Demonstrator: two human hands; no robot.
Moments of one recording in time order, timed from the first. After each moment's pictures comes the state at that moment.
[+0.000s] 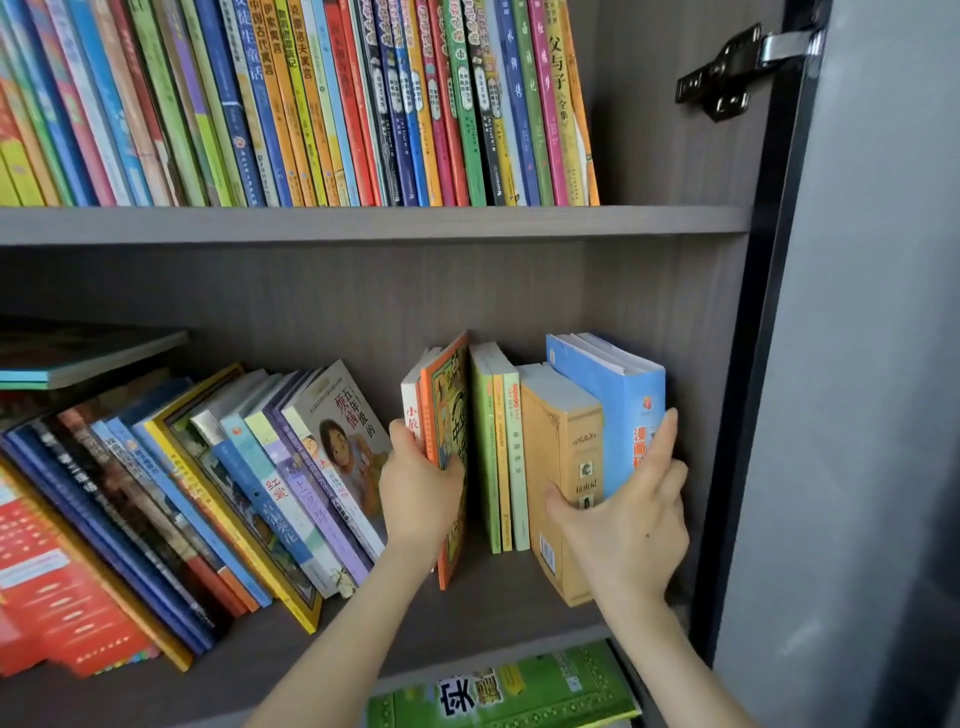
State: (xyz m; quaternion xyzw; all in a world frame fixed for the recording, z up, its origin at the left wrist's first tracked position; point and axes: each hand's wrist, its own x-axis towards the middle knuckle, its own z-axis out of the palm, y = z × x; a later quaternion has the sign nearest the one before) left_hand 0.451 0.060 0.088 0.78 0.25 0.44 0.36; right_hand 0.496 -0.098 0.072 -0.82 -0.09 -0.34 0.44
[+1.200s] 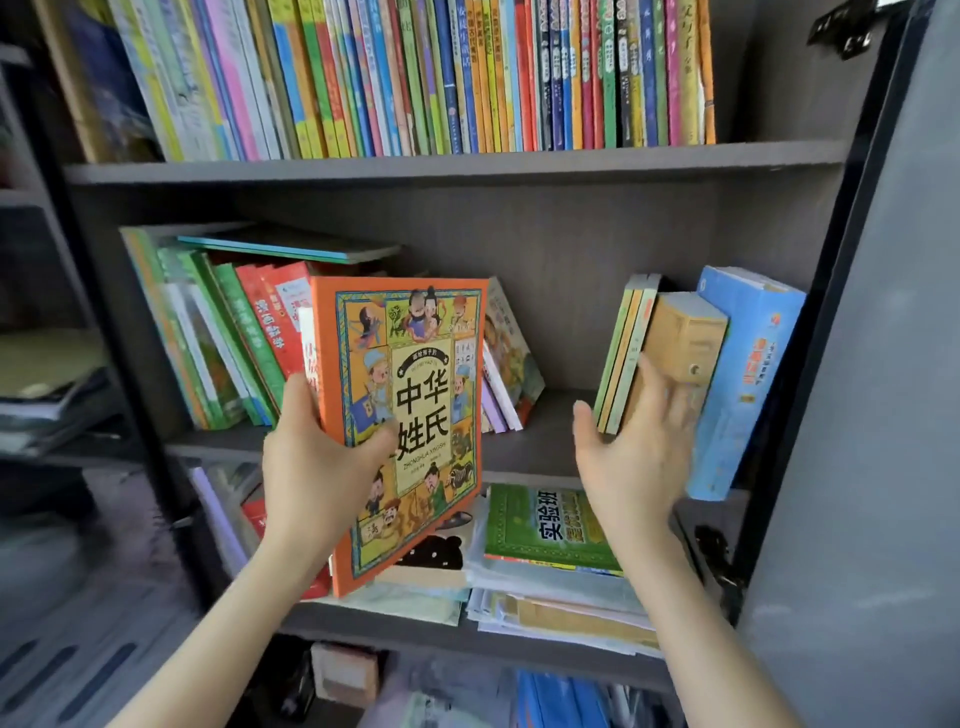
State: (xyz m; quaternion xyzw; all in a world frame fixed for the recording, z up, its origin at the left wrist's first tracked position) left_hand 0.169 -0.033 0.114 0.72 0.35 0.53 0.28; right_hand 0.373 -0.127 0.076 -0.74 -0.28 -0.33 0.51
